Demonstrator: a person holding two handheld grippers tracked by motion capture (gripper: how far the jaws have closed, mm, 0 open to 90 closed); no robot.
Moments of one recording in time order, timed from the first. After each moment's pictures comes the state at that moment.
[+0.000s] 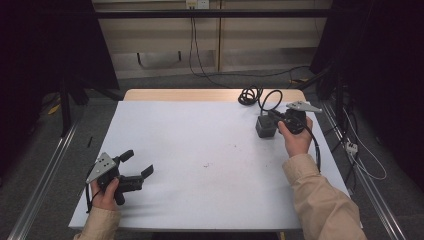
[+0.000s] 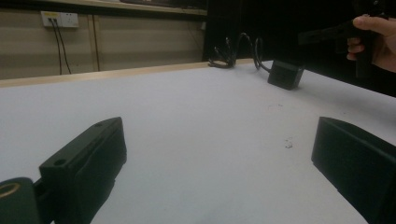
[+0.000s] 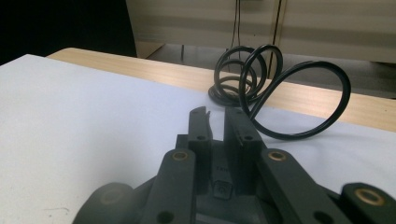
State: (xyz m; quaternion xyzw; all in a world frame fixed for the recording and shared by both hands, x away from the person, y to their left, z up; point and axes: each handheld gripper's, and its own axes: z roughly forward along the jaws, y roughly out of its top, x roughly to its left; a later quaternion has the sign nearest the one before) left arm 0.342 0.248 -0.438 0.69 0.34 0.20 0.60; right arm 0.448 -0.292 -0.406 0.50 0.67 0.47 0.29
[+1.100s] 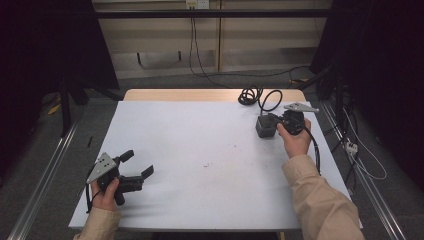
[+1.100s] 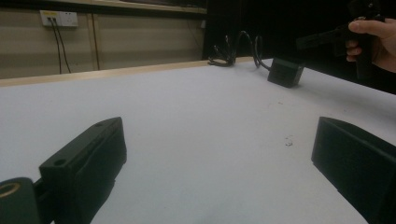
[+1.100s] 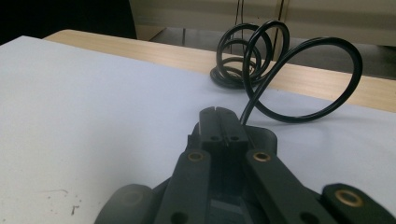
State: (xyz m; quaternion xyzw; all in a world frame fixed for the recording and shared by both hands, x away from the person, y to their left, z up) left arm 0.342 0.247 -0.439 0.70 0.35 0.20 0.60; right arm 0.450 -0.292 -0.413 0.51 0.68 0.45 0.27
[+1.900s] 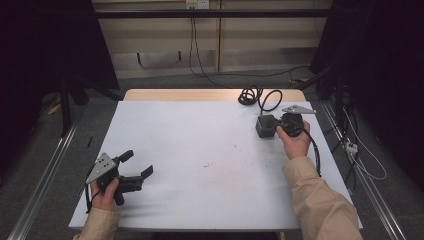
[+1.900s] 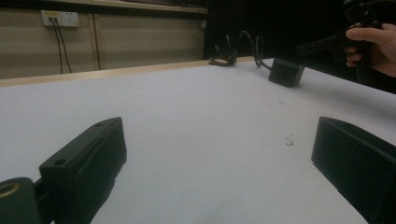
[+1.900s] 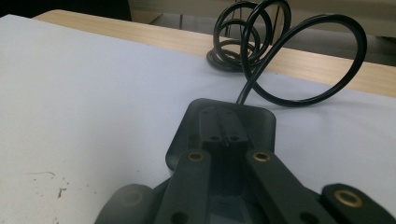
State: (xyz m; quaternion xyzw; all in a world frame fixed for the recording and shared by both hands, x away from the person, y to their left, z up) left arm 0.341 0.248 -0.439 0.70 0.34 0.20 0.60; right arm 0.450 -0.293 -0.423 0.51 0.70 0.43 0.26
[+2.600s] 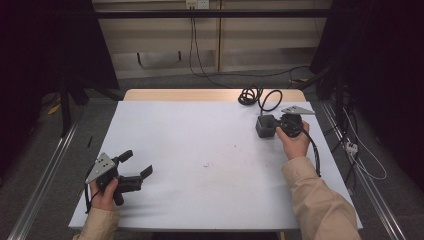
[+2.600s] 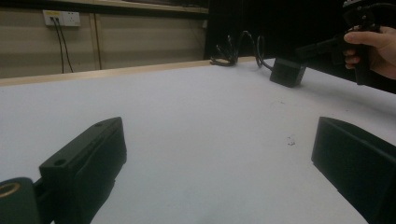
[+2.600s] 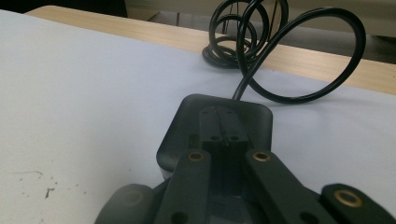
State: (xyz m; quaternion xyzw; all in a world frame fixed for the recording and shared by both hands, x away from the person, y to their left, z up) left arm 0.341 0.250 -0.439 0.70 0.35 0.20 0.60; right arm 0.453 -0.293 -0.429 0.51 0.70 0.42 0.27
